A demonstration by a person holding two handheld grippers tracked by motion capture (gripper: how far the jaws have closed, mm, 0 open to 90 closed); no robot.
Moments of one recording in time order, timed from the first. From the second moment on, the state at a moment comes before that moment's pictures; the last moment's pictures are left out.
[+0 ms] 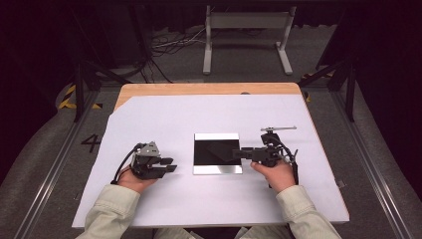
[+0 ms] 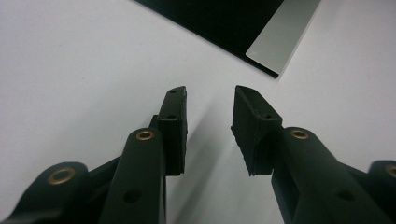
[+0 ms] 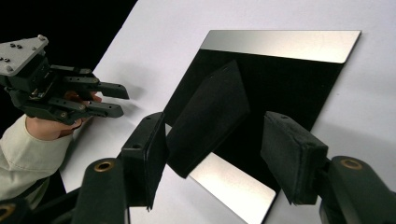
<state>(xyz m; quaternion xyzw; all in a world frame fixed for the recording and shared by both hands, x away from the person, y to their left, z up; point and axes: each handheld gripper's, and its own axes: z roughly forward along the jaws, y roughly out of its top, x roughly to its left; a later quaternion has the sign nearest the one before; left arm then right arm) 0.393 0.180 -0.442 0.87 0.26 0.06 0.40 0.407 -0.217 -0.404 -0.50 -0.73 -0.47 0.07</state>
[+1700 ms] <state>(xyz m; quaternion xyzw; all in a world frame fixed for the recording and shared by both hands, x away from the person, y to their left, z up) 0.387 0.187 -0.443 0.87 0.27 0.06 0.40 0.409 -0.200 -0.399 -0.47 -0.77 -0.44 0.05</state>
